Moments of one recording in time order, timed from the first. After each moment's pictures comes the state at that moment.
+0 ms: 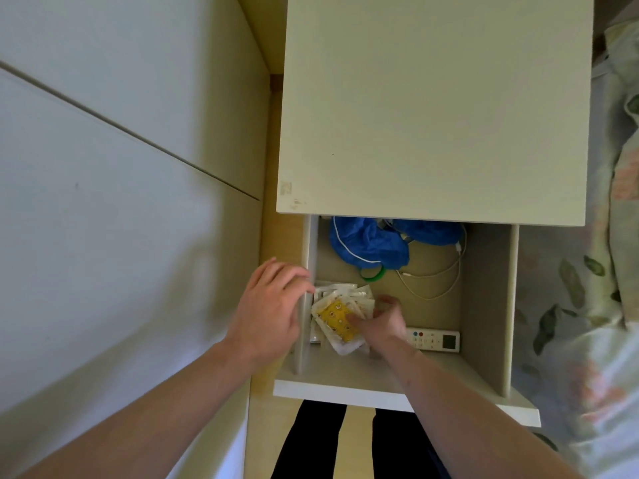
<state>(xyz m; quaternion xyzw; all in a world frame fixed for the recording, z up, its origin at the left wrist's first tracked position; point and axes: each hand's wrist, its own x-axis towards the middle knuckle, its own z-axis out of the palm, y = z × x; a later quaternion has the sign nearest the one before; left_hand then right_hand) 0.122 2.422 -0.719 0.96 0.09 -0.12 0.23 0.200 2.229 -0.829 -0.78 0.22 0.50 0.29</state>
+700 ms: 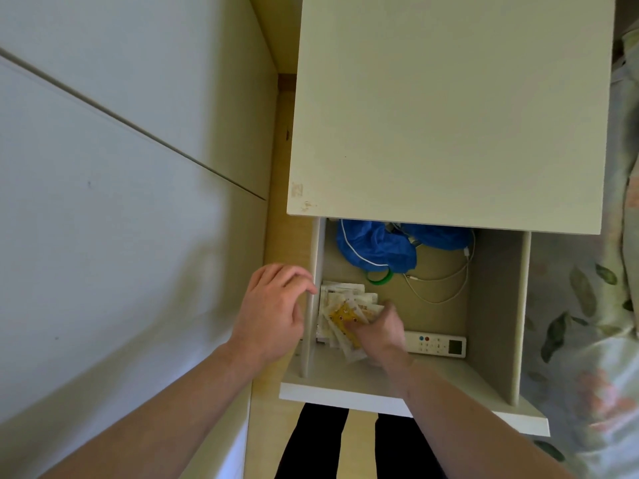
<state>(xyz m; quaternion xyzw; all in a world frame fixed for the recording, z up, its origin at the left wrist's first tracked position) 0.117 2.428 -0.725 0.94 0.16 -0.12 0.26 0.191 2.243 -0.818 -0.82 0.14 0.51 0.23</state>
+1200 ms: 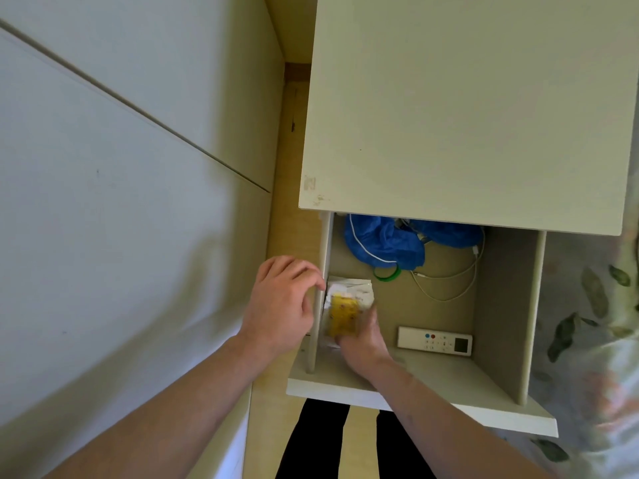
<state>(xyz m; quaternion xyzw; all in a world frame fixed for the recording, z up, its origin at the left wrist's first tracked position) 0.118 2.431 -0.731 0.95 0.16 -0.10 0.26 0.153 2.260 -0.813 -0.74 0.12 0.59 0.29</state>
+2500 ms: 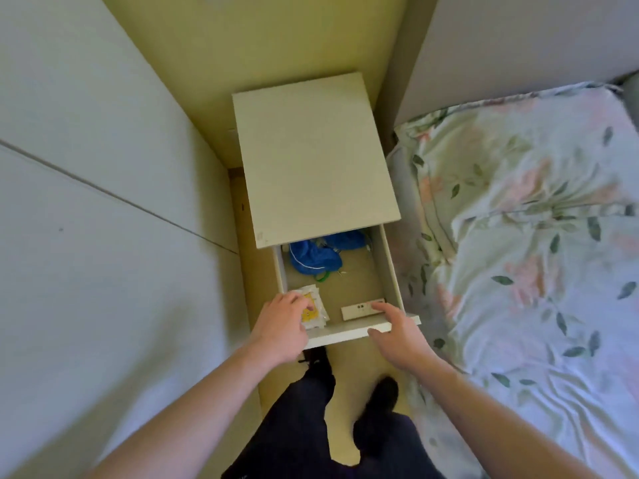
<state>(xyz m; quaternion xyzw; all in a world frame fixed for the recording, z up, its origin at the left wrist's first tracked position) 0.111 2.348 -0.474 0.91 0.07 -0.31 0.26 0.158 2.115 -0.483 -0.85 0.07 0.43 0.30</state>
